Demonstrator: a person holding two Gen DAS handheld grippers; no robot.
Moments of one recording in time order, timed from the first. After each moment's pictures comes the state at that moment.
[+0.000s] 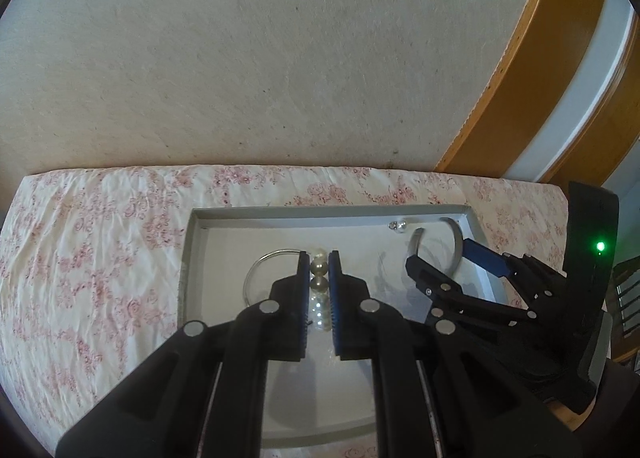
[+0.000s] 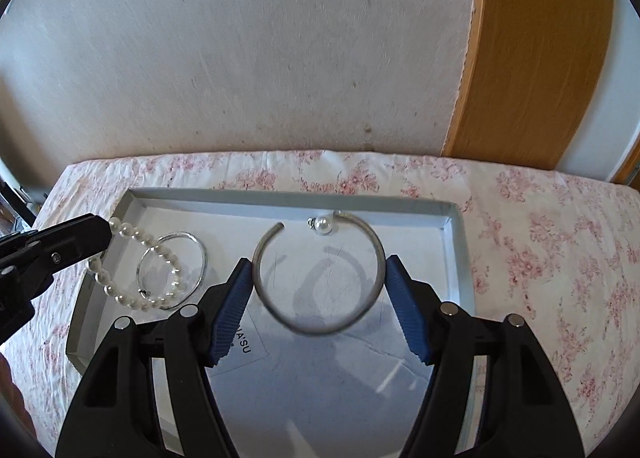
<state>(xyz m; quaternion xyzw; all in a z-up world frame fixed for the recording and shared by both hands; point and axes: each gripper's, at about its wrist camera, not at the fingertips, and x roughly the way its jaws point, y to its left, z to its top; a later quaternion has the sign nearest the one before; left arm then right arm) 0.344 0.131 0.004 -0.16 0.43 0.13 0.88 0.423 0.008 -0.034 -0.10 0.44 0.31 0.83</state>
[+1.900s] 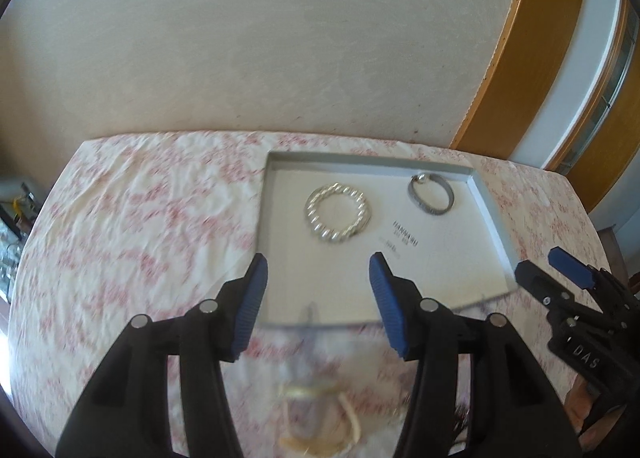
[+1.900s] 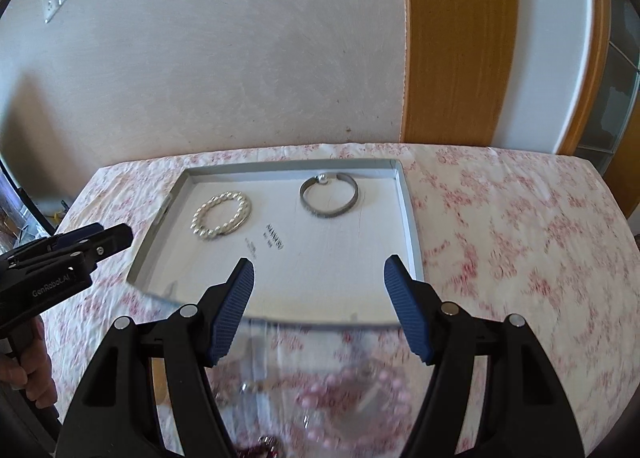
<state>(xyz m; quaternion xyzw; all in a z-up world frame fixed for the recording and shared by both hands) 0.225 0.117 0.018 -0.15 0.41 0.19 0.88 0.306 -0.067 0.024 -0.07 0.40 0.30 0.86</state>
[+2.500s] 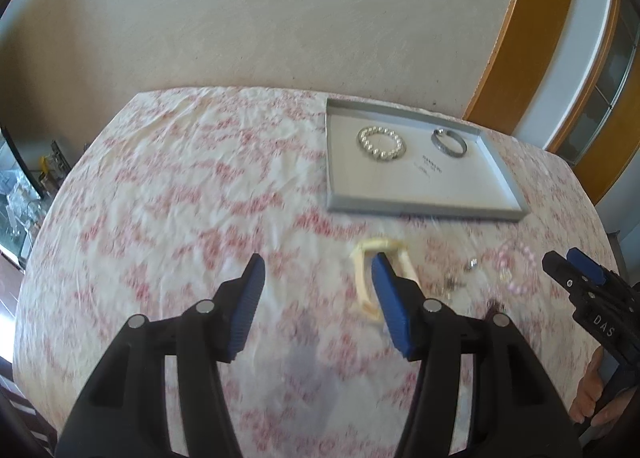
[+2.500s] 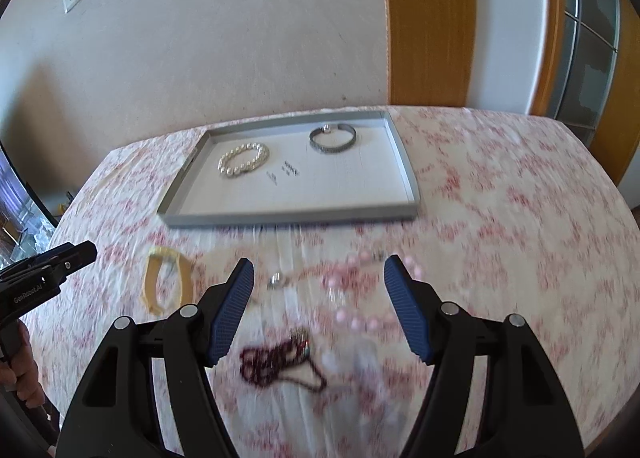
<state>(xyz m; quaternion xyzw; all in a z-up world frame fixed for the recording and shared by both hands) 0.098 0.109 0.008 -0.16 0.41 0.21 0.87 0.210 -0.108 0.011 -0.06 0.40 0.28 0.87</state>
